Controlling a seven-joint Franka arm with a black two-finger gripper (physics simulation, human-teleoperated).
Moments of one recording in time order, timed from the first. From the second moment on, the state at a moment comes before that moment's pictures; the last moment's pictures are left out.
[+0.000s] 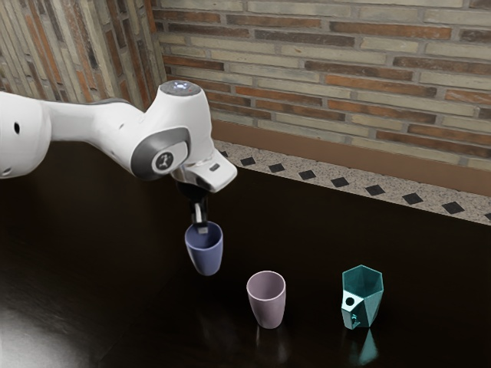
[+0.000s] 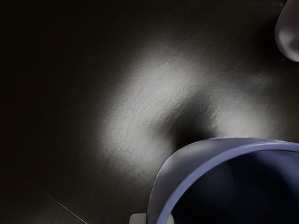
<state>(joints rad) -0.29 0.06 0.07 -2.05 0.12 2.15 0.67</state>
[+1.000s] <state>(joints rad) -0.48 0.06 0.06 -1.91 0.12 2.10 0.59</state>
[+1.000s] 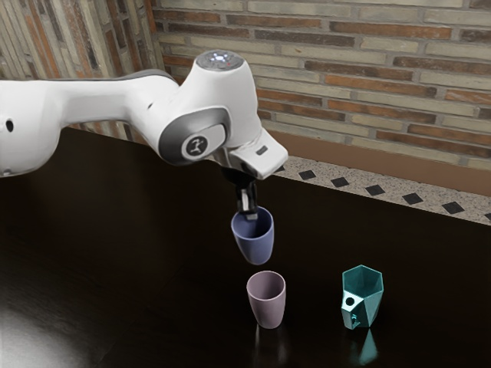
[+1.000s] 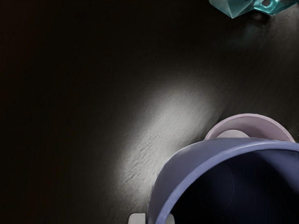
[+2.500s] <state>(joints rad) -0.47 0.13 0.05 -1.94 0.01 2.07 0.47</state>
